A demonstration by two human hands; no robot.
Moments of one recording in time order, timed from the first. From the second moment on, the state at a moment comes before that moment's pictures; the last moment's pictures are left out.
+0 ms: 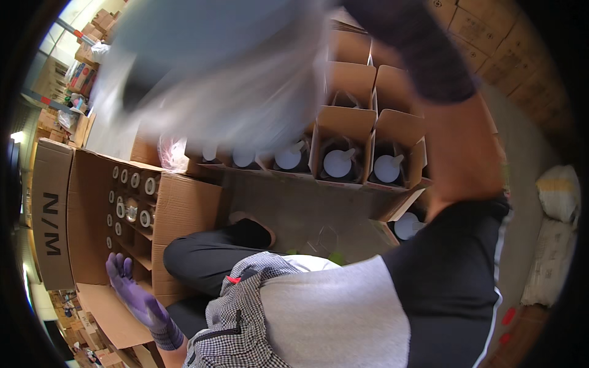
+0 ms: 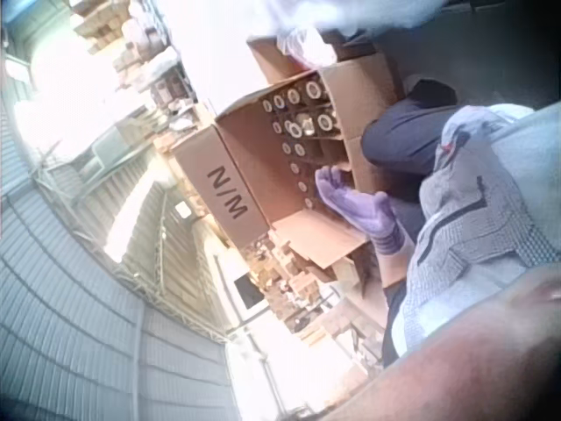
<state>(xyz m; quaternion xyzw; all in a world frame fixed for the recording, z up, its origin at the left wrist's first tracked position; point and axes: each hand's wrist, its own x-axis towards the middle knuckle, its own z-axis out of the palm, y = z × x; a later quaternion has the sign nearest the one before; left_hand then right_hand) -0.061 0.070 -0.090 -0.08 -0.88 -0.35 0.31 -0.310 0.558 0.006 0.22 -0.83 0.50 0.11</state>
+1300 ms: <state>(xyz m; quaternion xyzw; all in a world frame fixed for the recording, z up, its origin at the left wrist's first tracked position) -0.027 0.081 -0.162 0.02 -0.92 -0.37 0.13 -0.368 0.849 -0.307 -0.12 -0.95 0.28 -0.11</state>
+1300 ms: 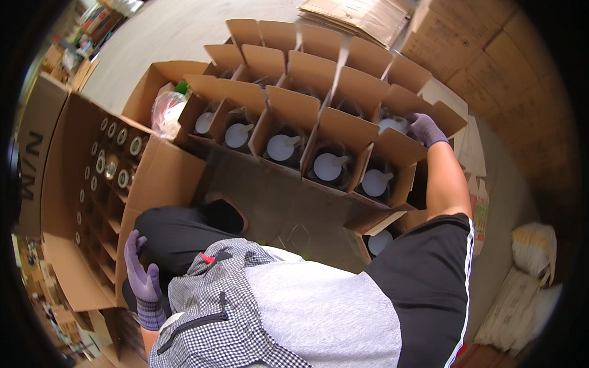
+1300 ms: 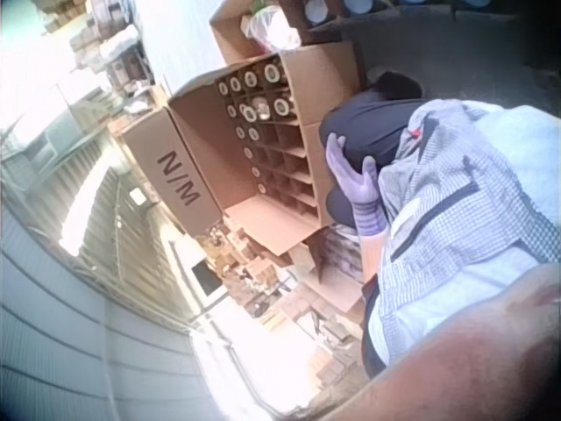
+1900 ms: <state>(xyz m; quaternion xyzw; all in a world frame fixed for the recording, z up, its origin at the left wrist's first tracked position) 0.502 -0.055 -0.375 0.80 -0.50 -0.09 0.31 0.120 0.075 -0.004 0.95 -0.31 0.05 -0.02</state>
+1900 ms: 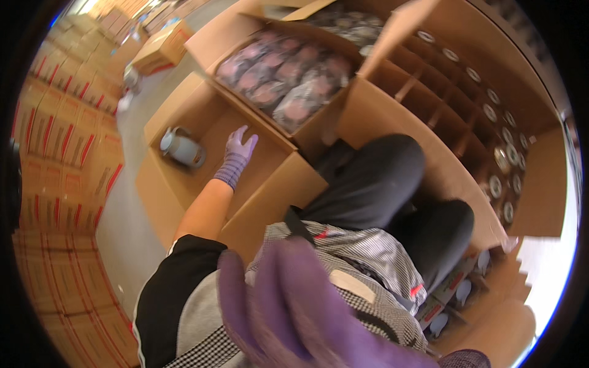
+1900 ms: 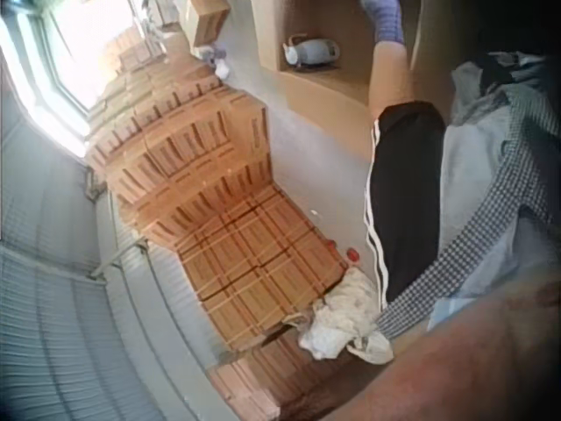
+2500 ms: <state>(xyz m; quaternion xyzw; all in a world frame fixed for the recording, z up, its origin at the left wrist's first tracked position) 0.936 -0.056 -0.487 0.97 -0.22 0.01 -0.04 0.234 -0.053 -0.047 0.94 -0.33 -0.05 -0.09</state>
